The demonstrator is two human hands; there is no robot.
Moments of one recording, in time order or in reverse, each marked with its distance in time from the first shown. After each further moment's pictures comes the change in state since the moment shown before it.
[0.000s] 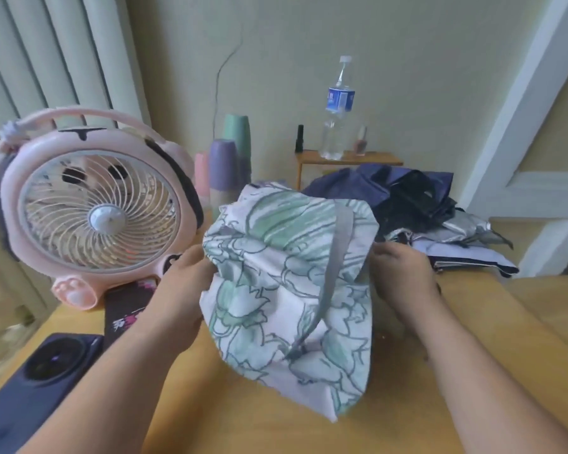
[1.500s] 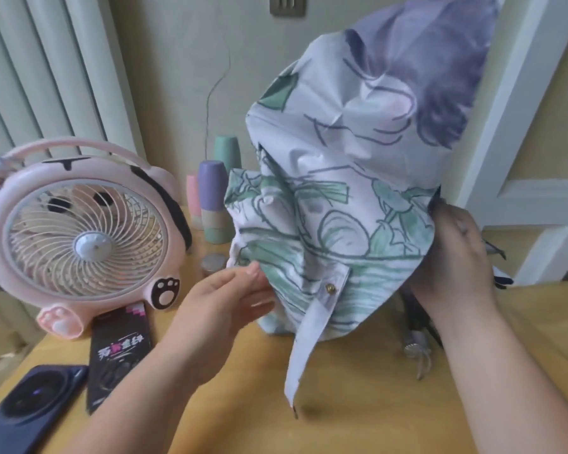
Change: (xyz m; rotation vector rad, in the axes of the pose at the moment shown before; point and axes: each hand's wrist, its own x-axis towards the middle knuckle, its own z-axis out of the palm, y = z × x) left_hand -0.005 -0.005 0.038 -0.191 -0.303 0.084; right_hand 0.019 -0.015 -0.042 0.835 0.223 -0.161
